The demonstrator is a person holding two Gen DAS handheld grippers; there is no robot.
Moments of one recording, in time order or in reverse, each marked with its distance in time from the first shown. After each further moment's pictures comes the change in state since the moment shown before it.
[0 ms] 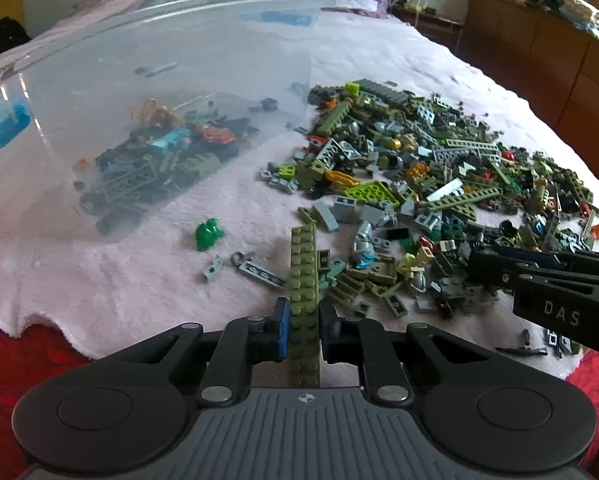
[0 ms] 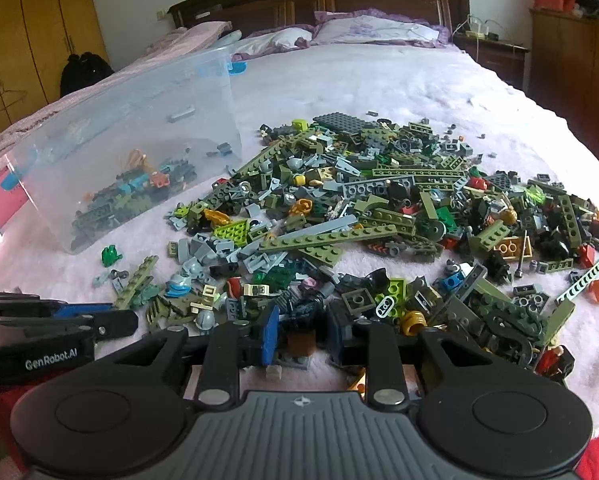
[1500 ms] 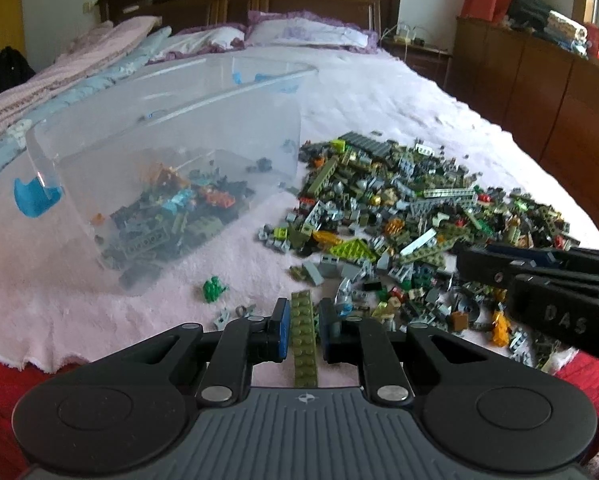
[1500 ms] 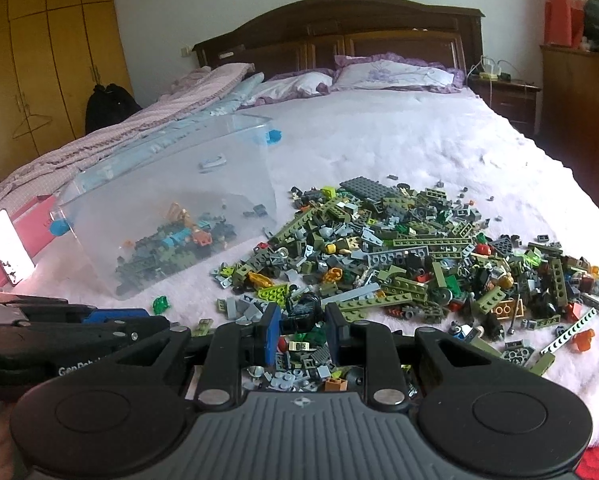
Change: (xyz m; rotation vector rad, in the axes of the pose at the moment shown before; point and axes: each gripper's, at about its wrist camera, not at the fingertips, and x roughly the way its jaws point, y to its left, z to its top) left arm -0.044 -0.008 0.018 0.025 -0.102 0.001; right arm -0.051 0.015 0.024 -0.024 -0.128 0.056
